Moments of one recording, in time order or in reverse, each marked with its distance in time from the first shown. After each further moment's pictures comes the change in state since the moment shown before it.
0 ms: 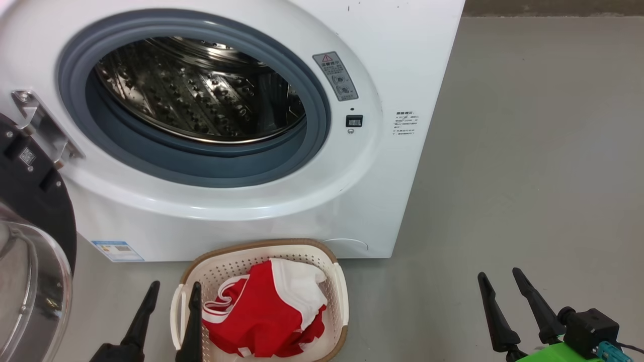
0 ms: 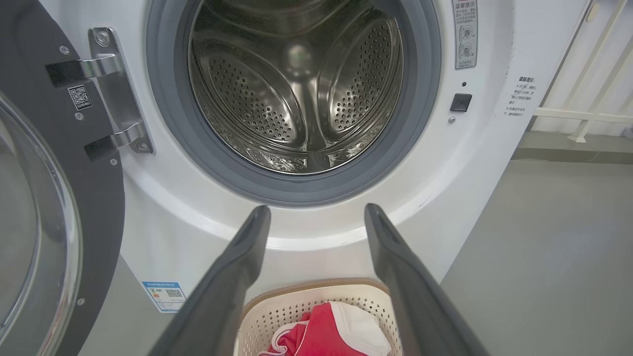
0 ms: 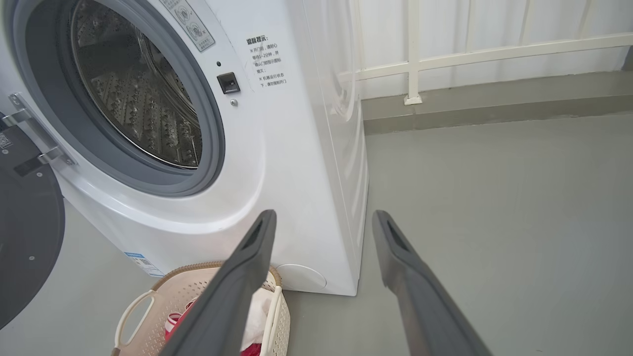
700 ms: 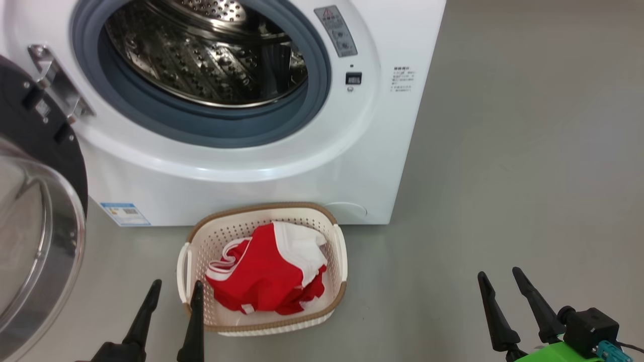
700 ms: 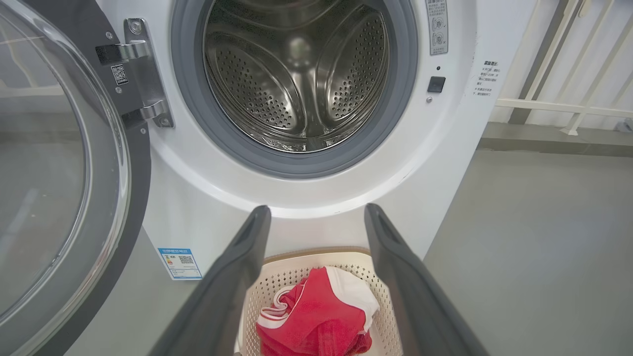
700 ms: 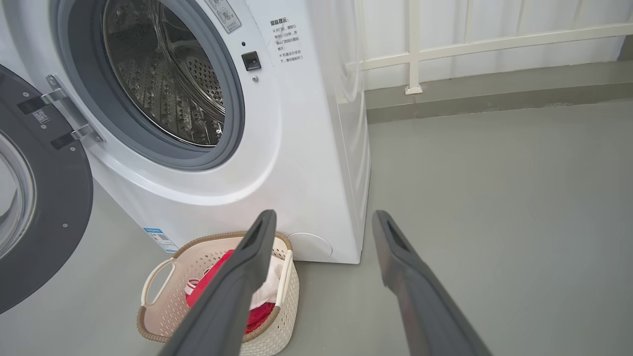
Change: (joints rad) left arm -0.004 0.000 -0.006 -0.001 -0.001 0.002 0.000; right arm -0.003 0.000 0.000 0.001 0.000 0.000 0.000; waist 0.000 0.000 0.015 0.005
